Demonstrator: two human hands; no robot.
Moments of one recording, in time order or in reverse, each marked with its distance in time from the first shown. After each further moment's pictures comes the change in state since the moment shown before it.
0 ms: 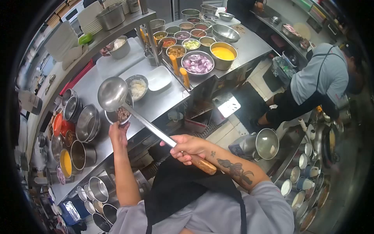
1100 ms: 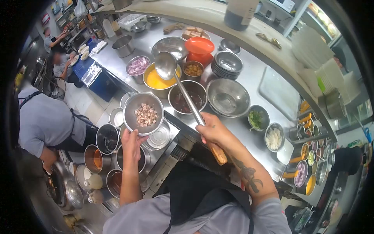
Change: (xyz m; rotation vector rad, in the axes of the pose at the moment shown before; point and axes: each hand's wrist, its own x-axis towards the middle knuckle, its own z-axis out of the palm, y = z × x) left_hand -0.197 0.142 -0.334 -0.178 0.799 0.439; right_hand 0.377 0.051 0.255 -1.140 -0.258 0.046
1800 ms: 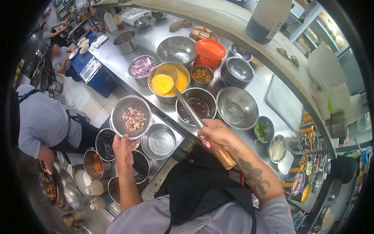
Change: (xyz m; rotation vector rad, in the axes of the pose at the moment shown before) left_hand 0.040 0.013 -0.042 -0.039 0.153 0.070; right_hand 0.052 -0.030 0.004 0.250 -0.116 0.334
